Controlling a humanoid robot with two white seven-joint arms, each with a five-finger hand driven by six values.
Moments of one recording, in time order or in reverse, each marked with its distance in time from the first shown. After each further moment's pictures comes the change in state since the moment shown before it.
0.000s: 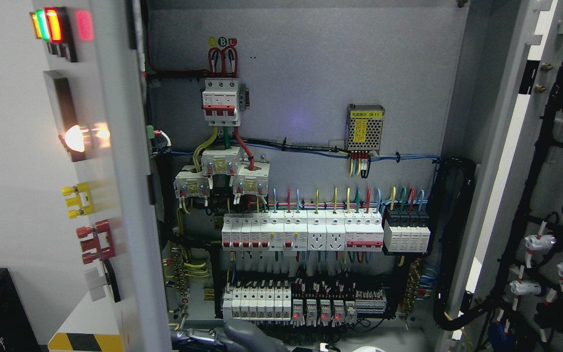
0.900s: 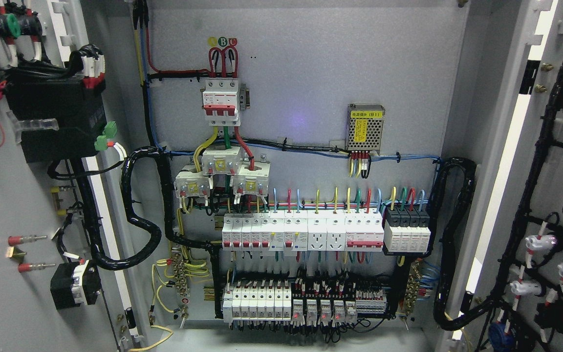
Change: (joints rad) left arm 0.000 0.000 0.000 0.000 0.000 -0.001 -0.005; right arm 0.005 0.168 0.129 0.030 0.194 -0.005 -0.006
